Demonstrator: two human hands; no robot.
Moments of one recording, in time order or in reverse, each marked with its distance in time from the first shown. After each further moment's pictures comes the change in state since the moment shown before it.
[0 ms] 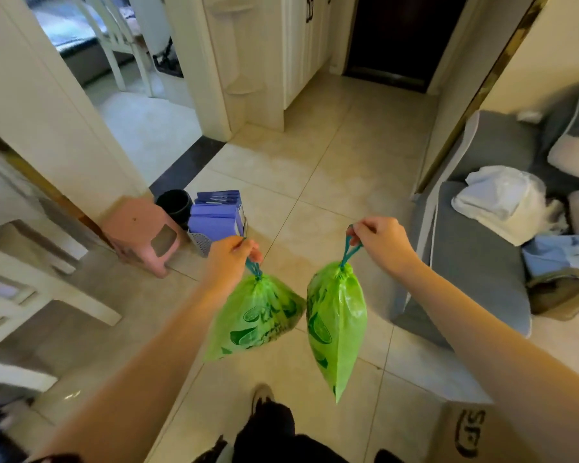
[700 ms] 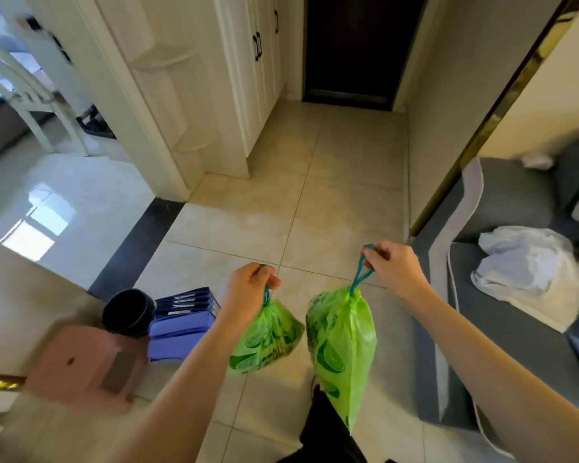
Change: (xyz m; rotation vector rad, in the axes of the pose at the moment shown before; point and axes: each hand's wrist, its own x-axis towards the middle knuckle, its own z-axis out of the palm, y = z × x) left_hand 0.434 0.110 0.097 0.019 -0.246 -0.038; right_hand 0.416 -0.044 -0.032 0.031 0.221 0.183
